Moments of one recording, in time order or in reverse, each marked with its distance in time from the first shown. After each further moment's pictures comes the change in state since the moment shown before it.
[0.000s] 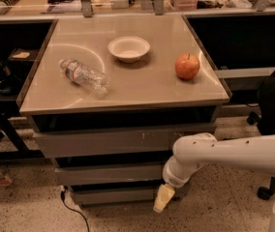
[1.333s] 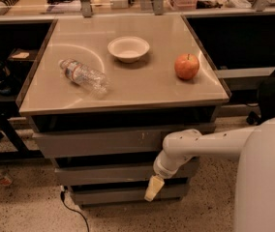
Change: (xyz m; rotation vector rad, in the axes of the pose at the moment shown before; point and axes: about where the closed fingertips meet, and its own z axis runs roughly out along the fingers) arm -0.034 -0.042 0.039 0.026 -0.036 -0.024
